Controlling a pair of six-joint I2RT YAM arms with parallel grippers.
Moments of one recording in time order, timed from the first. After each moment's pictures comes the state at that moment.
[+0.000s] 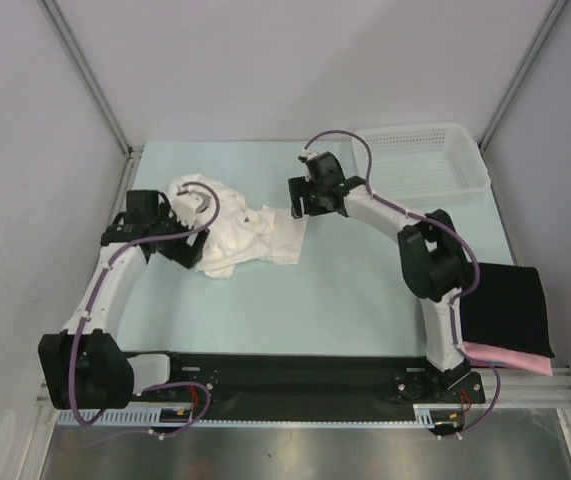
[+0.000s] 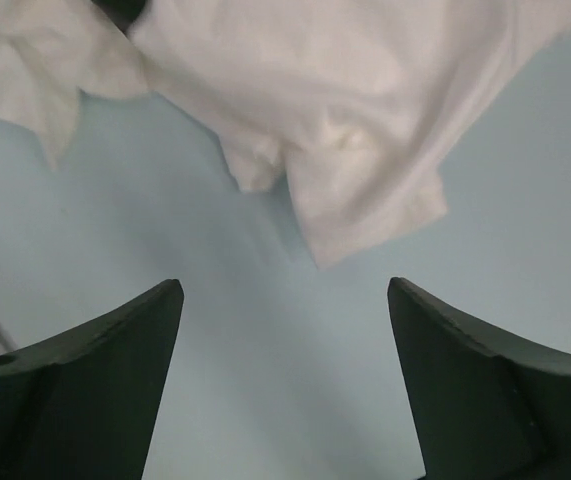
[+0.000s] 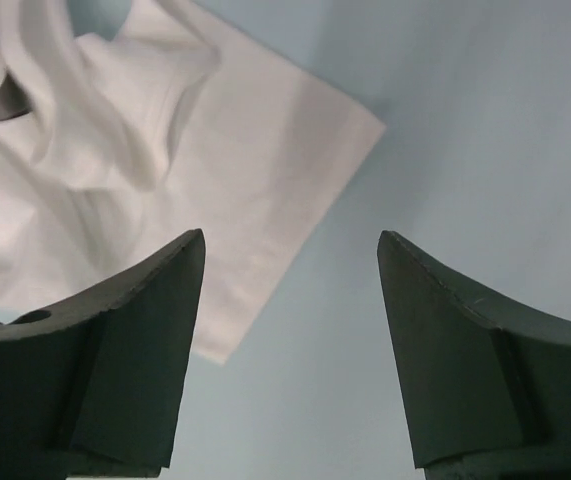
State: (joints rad) left arm 0.02 1.23 1.06 -0.69 0.31 0.51; right arm 0.56 2.02 1.58 -0.33 -0.04 0.31
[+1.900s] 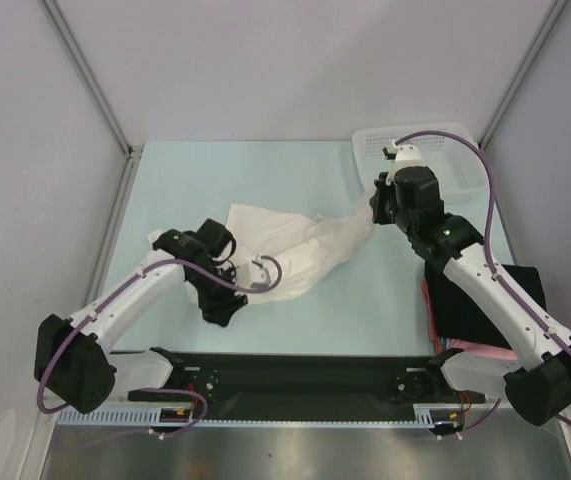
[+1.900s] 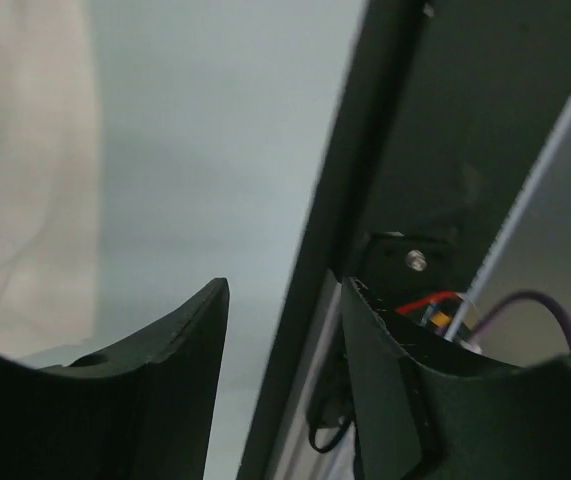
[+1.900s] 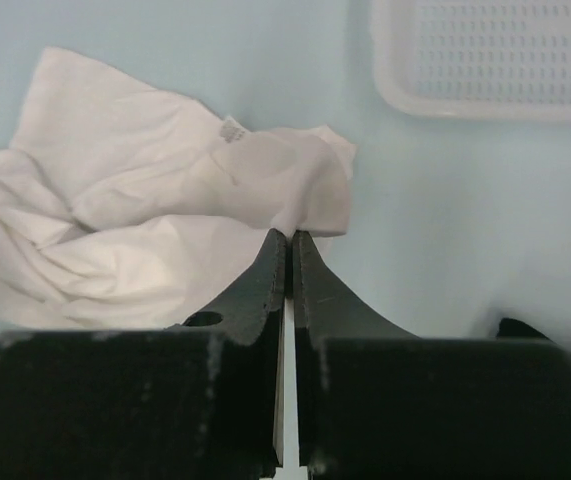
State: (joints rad) left arm -0.47 1.24 1.00 -1.15 0.38 0.75; right arm 0.51 1.19 1.20 -0.42 0.20 0.23
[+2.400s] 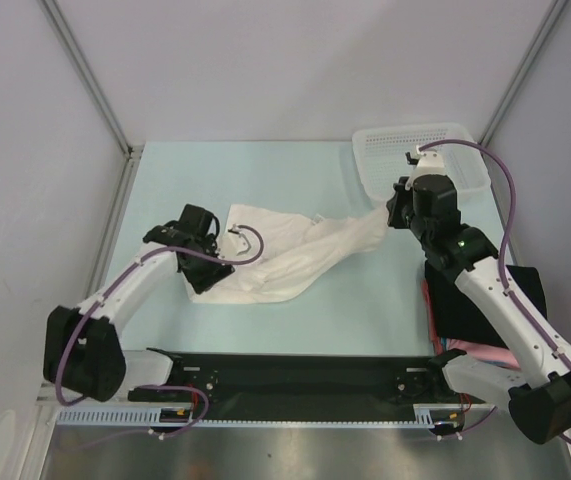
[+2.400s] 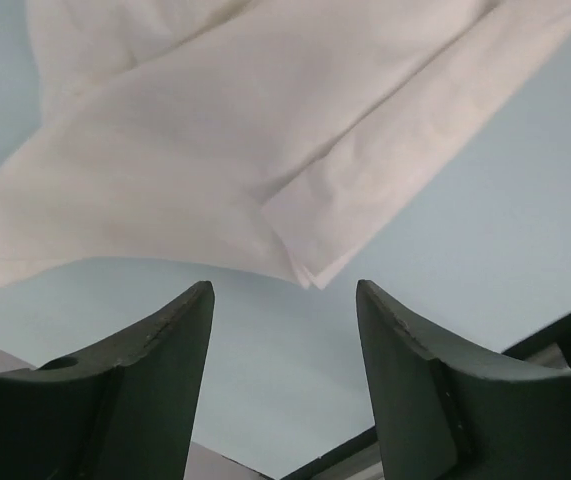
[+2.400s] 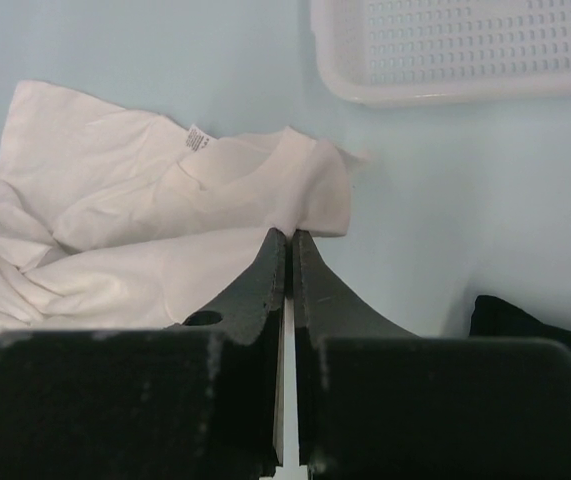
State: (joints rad) left arm -0.33 1.27 0.93 -0.89 0.07 0.71; right arm 0.42 1.09 1.10 -0.43 0.23 0.27
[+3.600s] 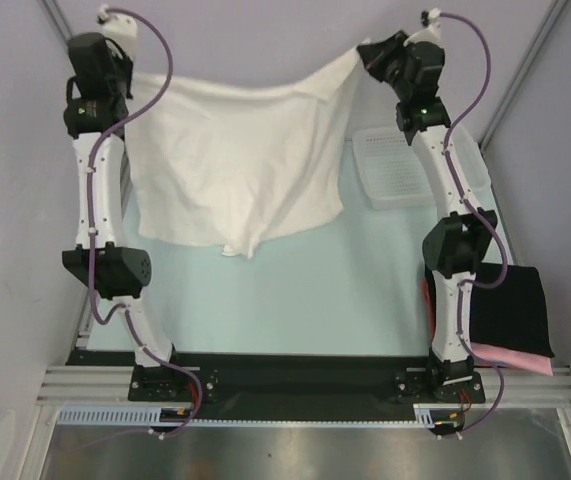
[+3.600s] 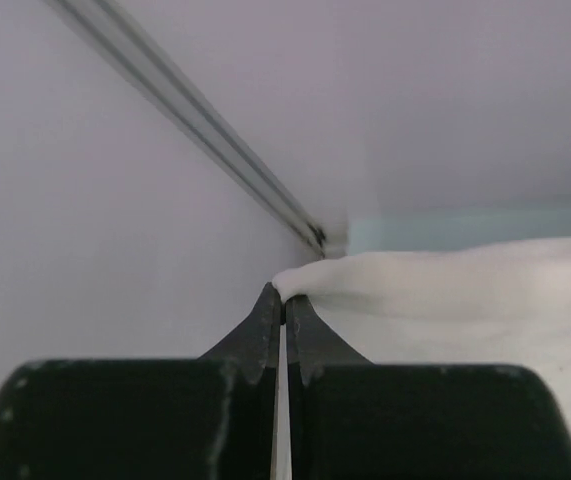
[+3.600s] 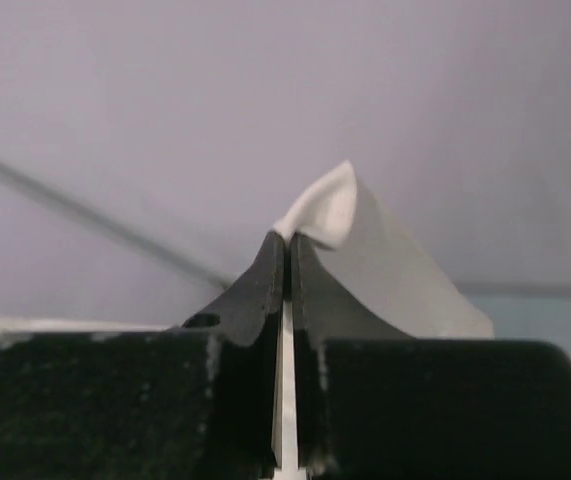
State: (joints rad) left arm 0.07 1.91 2.29 -0.68 -0.15 0.43; right arm 0.21 2.15 2.30 -0.07 -0.15 0.69
